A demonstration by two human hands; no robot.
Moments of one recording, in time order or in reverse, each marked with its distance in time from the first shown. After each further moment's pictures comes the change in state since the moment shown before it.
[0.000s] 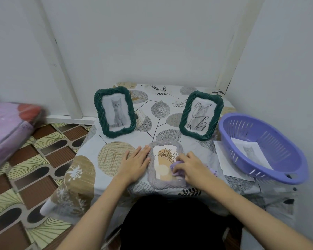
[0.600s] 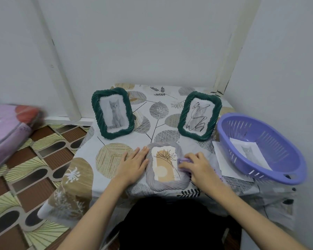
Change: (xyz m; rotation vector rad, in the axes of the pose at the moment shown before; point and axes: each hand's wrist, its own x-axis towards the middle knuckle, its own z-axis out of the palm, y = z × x) left_hand 0.000 -0.001 0.001 0.002 0.004 0.010; right_hand -0.019 0.016 0.000 -0.047 0.144 0.099
